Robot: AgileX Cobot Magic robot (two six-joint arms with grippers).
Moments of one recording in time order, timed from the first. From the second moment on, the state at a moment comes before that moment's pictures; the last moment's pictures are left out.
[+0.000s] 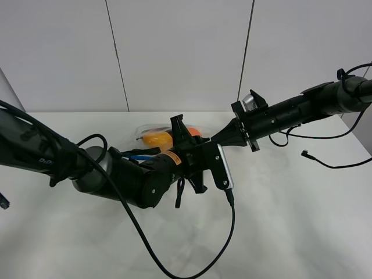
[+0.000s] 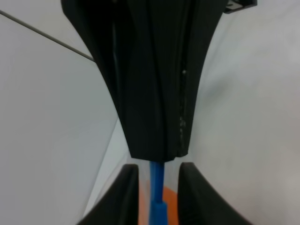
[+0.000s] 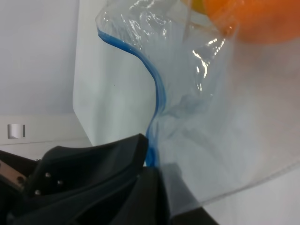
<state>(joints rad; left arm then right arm) -0.82 2.03 -0.97 -0.41 -0.75 1.25 0.04 2.14 -1.36 1.22 1.20 -0.80</state>
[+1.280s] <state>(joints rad) -0.76 2.03 -0.97 -0.50 -0.74 1.38 0.04 2.14 -1.37 1.24 1.17 -0.80</state>
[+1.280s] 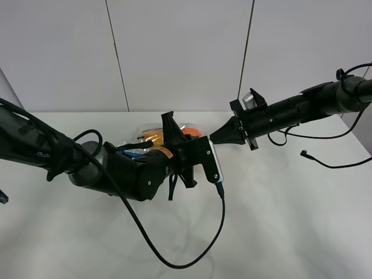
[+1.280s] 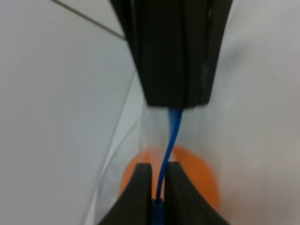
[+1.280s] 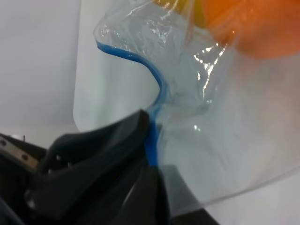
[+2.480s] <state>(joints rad) -0.35 2.03 -0.97 -0.49 -0.71 1.50 0.04 2.14 -1.37 1.26 1.17 -0.80</state>
